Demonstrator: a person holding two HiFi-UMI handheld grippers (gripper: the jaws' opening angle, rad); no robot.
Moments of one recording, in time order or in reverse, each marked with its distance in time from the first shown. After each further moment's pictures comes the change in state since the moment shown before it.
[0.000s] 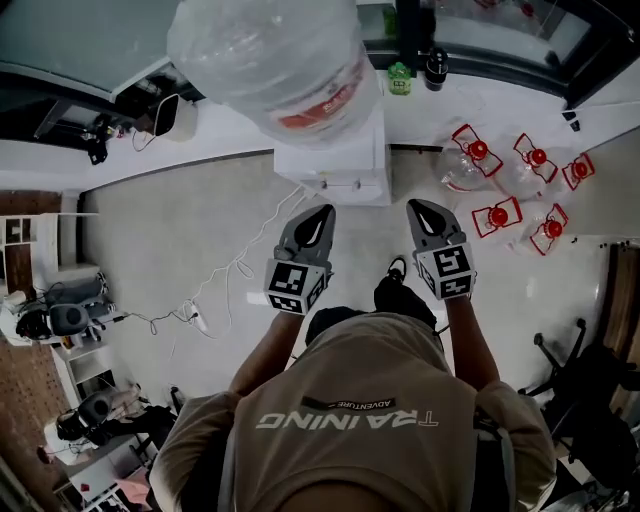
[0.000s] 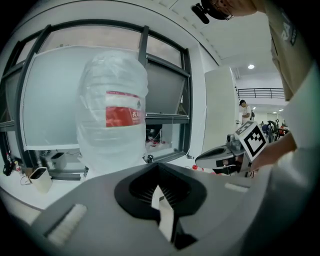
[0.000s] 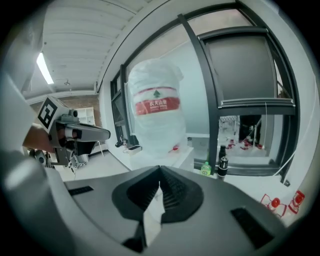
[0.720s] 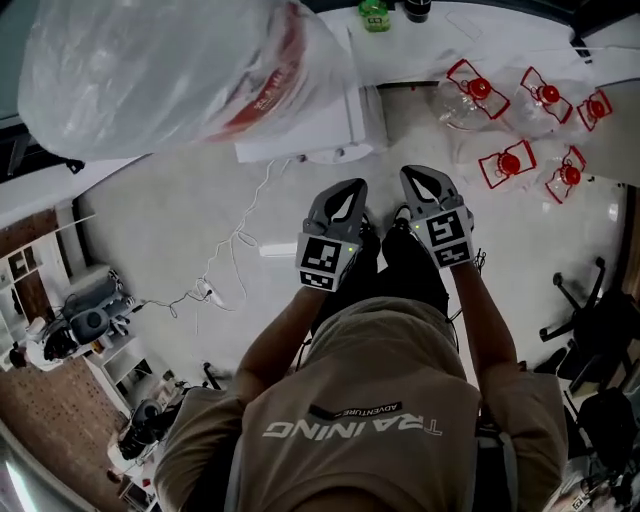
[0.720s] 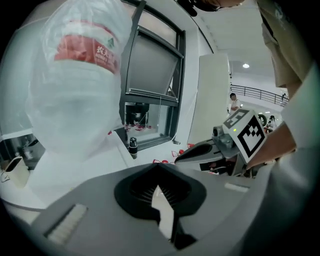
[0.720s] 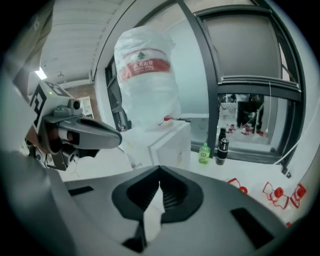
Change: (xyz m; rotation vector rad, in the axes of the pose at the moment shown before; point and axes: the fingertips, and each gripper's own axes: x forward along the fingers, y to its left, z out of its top) left arm 0.111 -0.050 -0.079 0.013 0.149 -0.184; right arm 0.057 -0.038 -0.083 0.010 0.166 0.012
